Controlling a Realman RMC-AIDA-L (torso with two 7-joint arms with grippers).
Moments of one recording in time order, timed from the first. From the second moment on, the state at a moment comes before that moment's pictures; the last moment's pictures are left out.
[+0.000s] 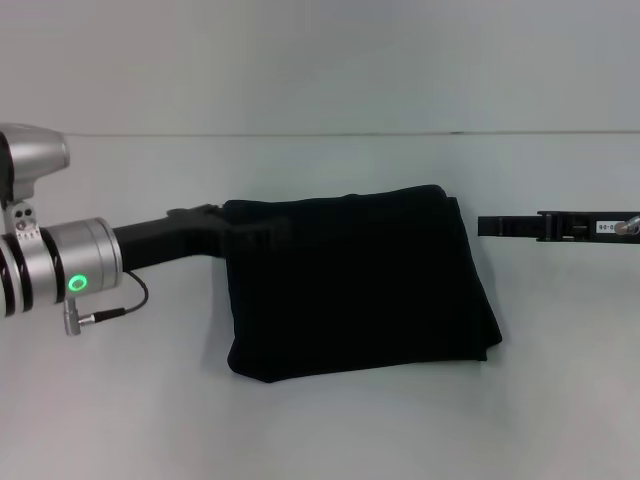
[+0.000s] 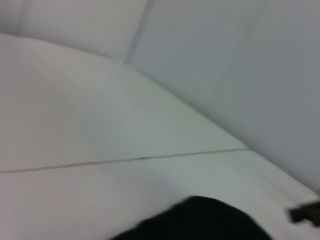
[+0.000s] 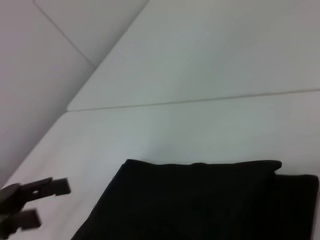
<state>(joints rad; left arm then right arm) -0.67 -2.12 0.46 0.52 2.10 1.26 -1.60 0.72 1.93 -0.72 -0.44 -2.07 -1.25 1.97</state>
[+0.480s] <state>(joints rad) -0.74 -2.10 0.52 0.46 2.12 0.90 -1.98 0.73 1.95 -0.72 -0.44 -2.07 -1.20 1.93</state>
